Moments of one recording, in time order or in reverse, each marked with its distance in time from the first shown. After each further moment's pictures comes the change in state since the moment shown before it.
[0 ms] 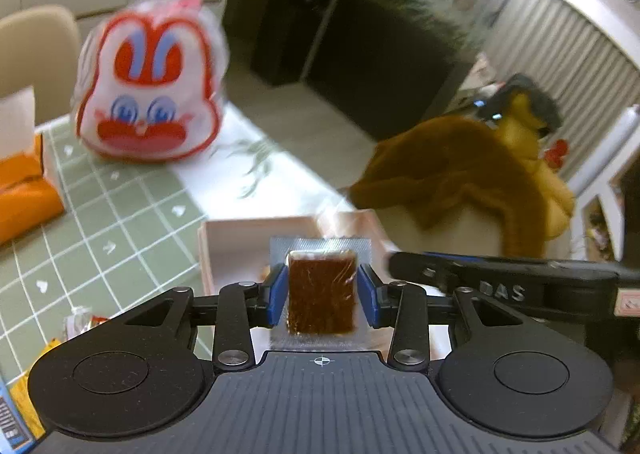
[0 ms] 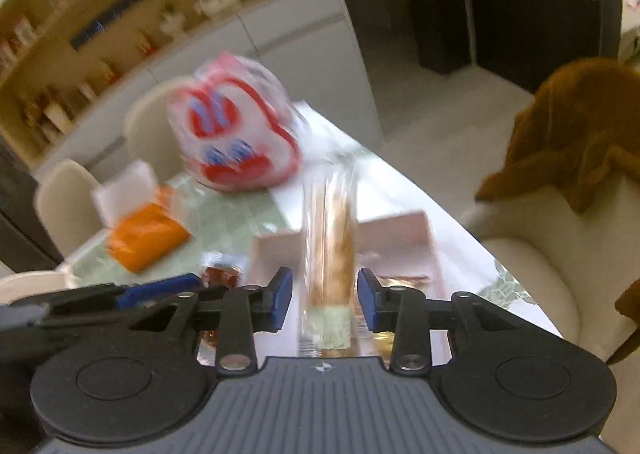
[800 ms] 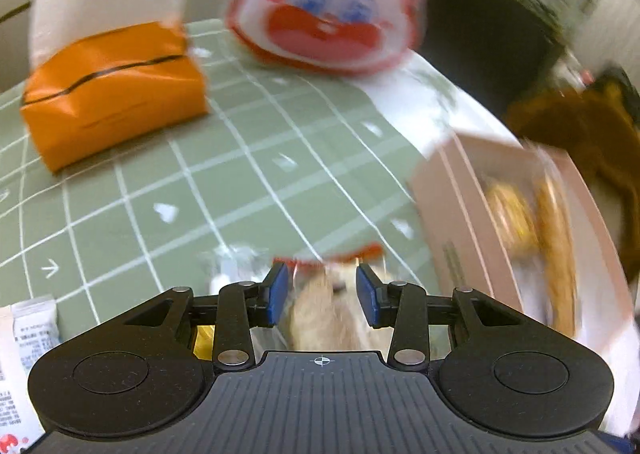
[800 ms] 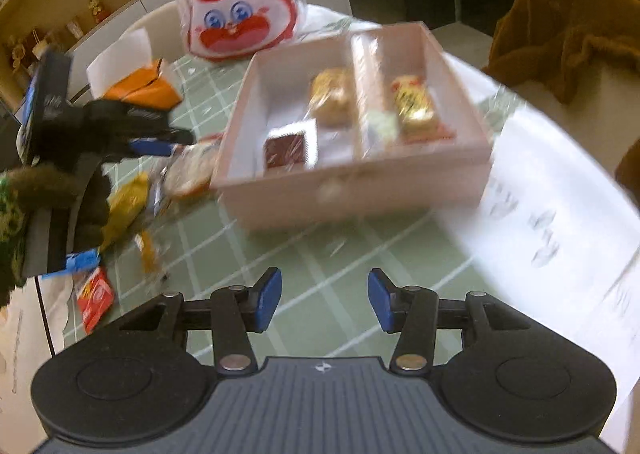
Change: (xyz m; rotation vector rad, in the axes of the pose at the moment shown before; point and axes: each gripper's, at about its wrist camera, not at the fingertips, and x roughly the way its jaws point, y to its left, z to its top) left arm 0.038 0.137 -0.058 -0.036 0.092 0.190; right arm -0.003 0.040 -0.190 -0.005 0.081 -0.053
